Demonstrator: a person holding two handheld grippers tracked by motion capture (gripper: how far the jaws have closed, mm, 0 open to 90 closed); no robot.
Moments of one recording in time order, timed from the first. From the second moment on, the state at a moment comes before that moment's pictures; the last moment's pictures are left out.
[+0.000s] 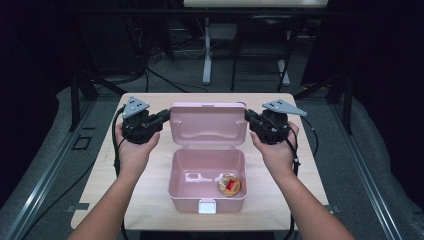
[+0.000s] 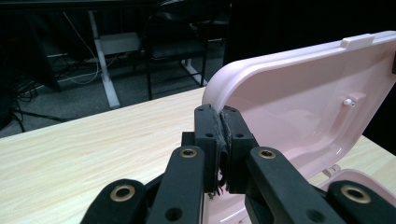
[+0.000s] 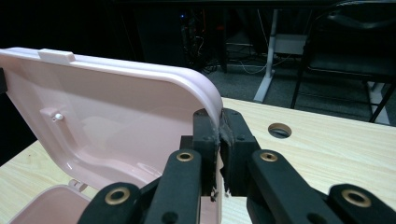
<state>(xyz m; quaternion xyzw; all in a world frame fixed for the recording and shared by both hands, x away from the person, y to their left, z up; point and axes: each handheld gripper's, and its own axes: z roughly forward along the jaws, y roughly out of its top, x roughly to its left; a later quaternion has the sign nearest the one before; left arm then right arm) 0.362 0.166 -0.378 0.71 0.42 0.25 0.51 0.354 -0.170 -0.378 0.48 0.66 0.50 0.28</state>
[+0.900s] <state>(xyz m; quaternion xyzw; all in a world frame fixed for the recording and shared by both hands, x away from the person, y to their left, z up) 0.354 0.170 -0.377 0.71 0.41 0.25 0.52 0.345 -0.172 -0.379 0.47 0.67 0.51 0.28</state>
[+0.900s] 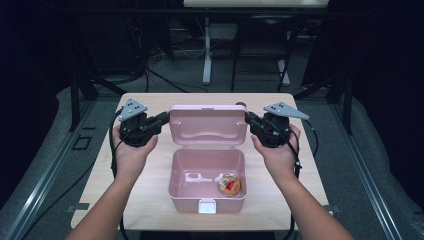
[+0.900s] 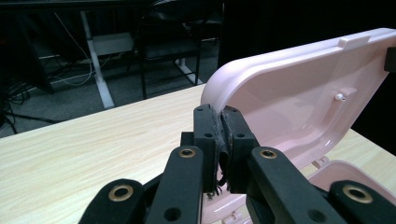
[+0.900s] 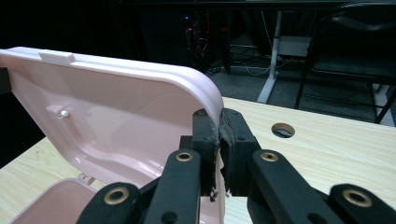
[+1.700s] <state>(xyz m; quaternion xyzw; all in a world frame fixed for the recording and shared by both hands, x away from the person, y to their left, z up) 0.336 0.173 -0.377 0.72 0.39 0.24 0.52 0.327 -0.173 -0.380 0.46 0.67 0.51 0.28</state>
